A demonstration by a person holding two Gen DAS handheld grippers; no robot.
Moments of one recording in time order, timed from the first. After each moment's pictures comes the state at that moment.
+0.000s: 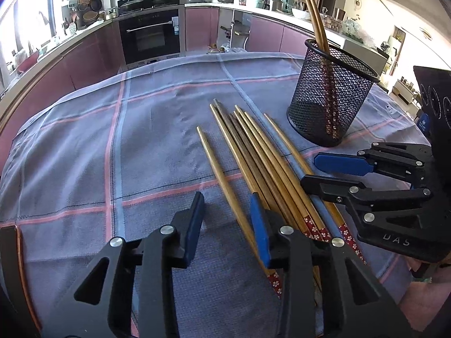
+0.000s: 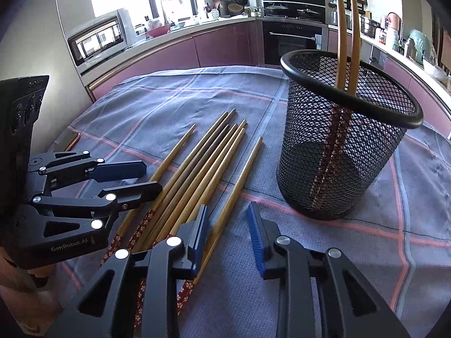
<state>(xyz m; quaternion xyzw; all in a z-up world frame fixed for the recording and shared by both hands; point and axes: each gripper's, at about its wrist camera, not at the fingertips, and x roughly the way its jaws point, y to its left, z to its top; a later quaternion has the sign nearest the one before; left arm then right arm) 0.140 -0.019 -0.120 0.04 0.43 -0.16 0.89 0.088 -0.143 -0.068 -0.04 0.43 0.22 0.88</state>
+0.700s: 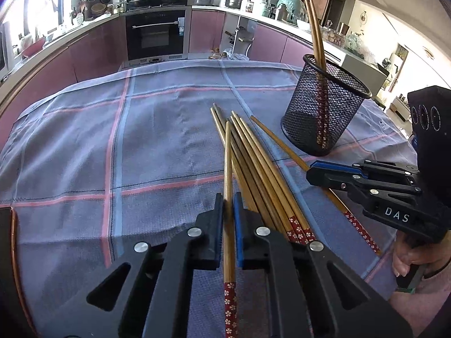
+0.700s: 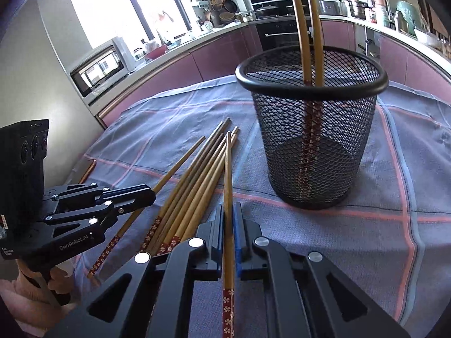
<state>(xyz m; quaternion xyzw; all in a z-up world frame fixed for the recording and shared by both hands) 0.128 -0.013 -0.114 0.00 0.42 -0.17 0.89 0.085 -0.176 -0.062 0.05 0.42 0.25 0.87</state>
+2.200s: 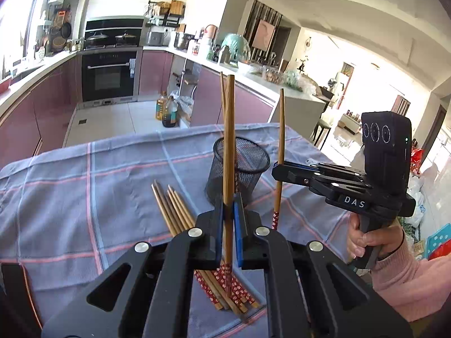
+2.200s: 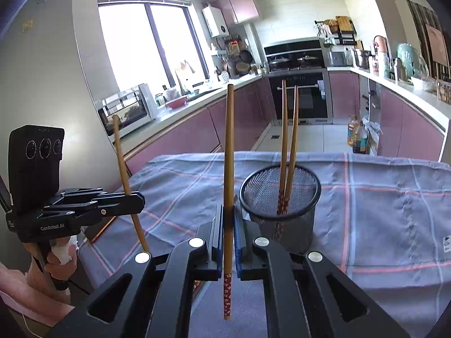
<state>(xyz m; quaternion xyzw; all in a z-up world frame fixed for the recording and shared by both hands) 0.093 -0.022 -0.003 -0.03 0.32 -0.30 0.90 0.057 -0.222 0.025 0.06 0.29 0.27 0.92</state>
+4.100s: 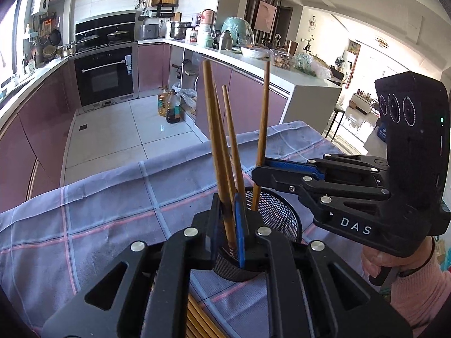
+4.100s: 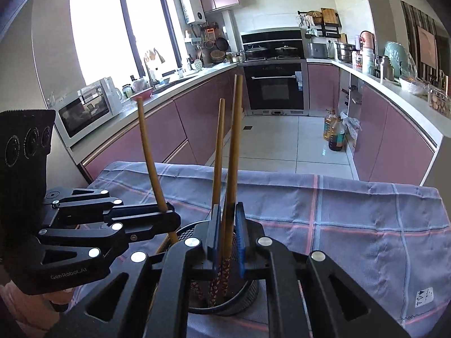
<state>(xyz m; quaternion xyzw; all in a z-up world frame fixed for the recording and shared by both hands) 0.216 -0.116 0.005 0.02 0.35 -0.28 0.89 0.159 -0.232 0.033 0.03 0.33 0.21 0.92</state>
